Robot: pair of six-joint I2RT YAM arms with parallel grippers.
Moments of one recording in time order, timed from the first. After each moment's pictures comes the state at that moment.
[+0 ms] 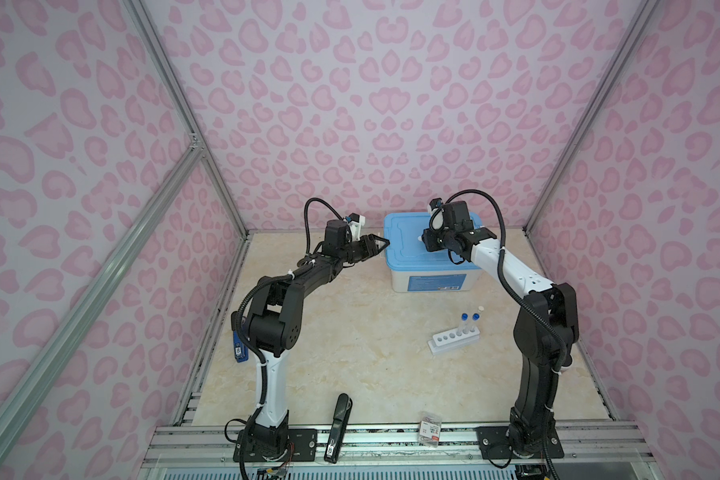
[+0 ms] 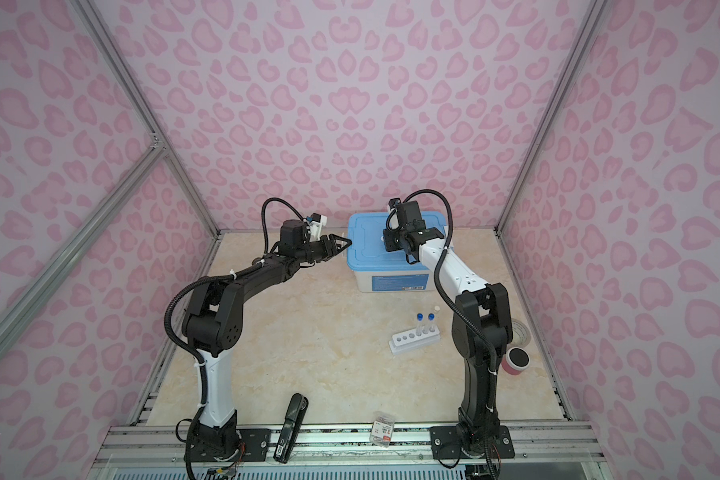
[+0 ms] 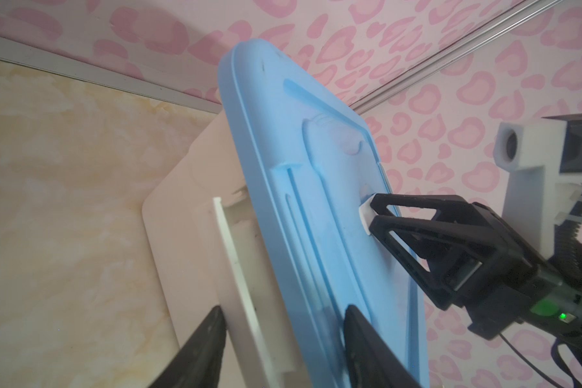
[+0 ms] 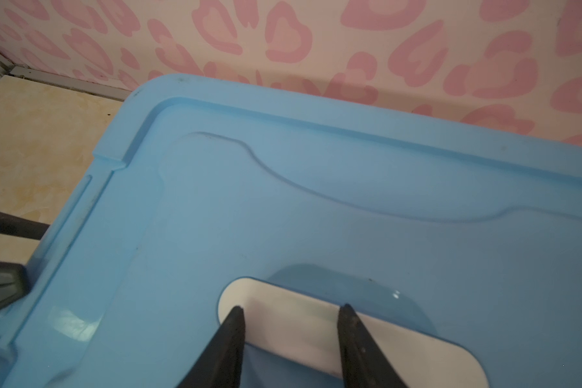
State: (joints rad) left arm -0.33 2.12 1.54 0.20 0.69 -0.72; right arm 0.33 1.99 1.76 -0.48 -0.01 0.07
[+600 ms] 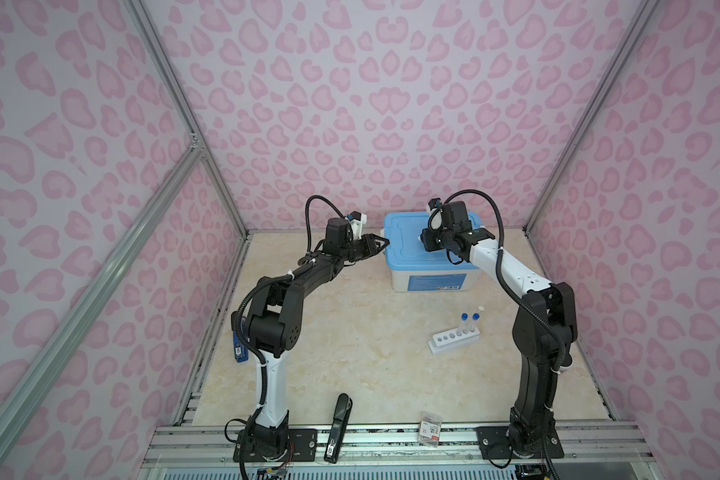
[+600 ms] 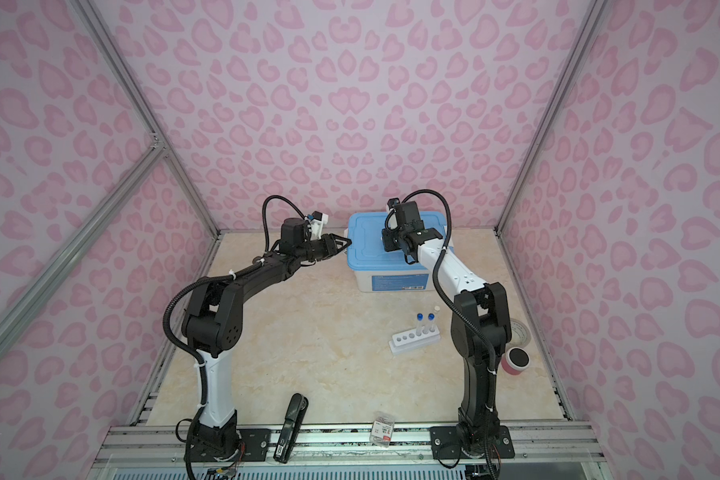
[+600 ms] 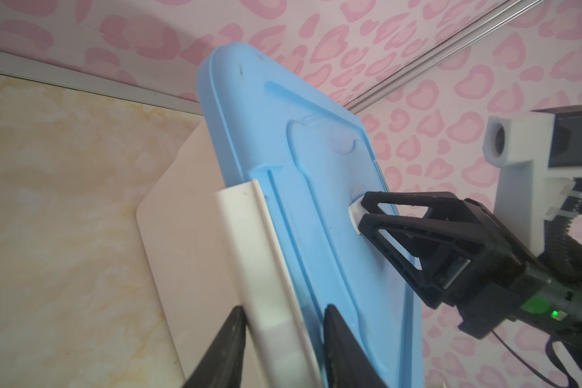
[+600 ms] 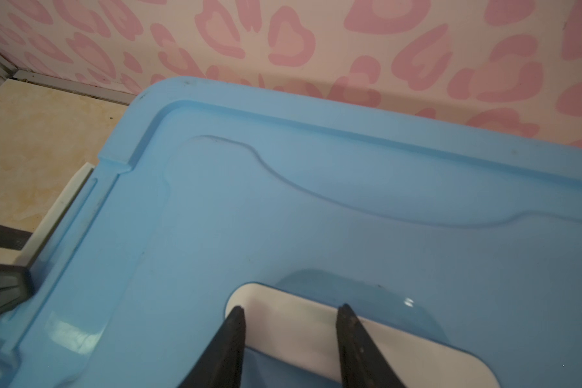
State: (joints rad) left arm -0.34 2.12 1.57 0.16 0.68 -0.69; right arm 0.33 2.00 1.76 -0.46 -0.01 0.08
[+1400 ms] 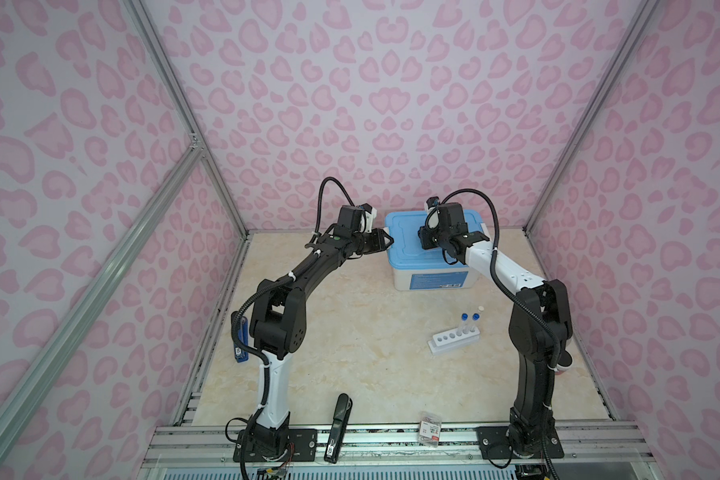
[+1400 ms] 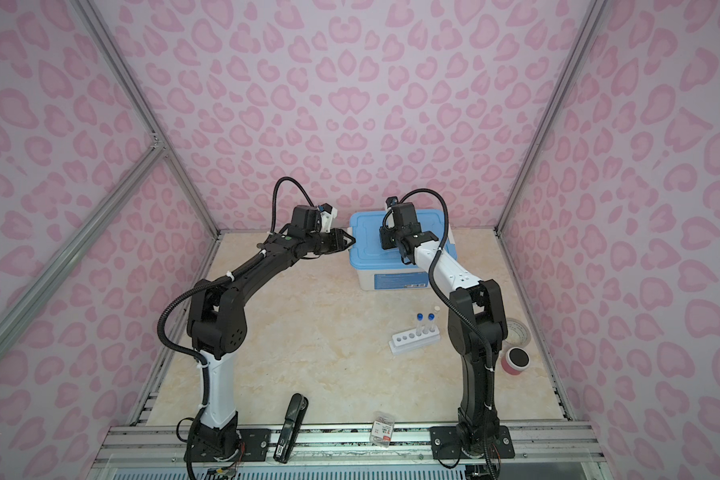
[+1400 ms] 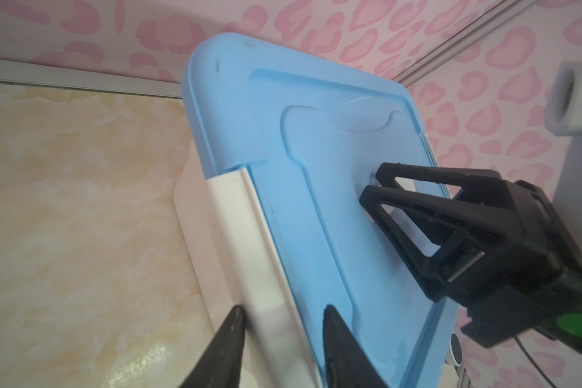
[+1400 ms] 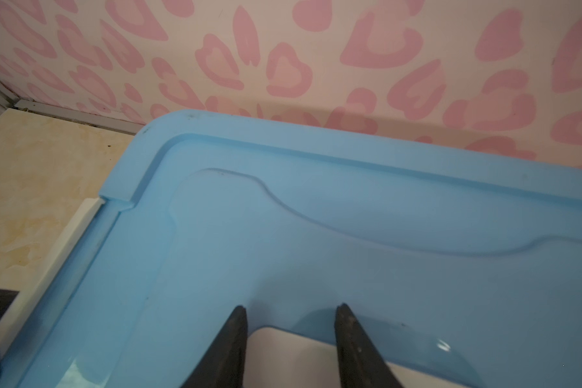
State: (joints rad) left arm -0.41 2.12 1.84 -0.33 0.48 -0.50; right arm 0.34 2.04 1.74 -0.33 0.01 0.09
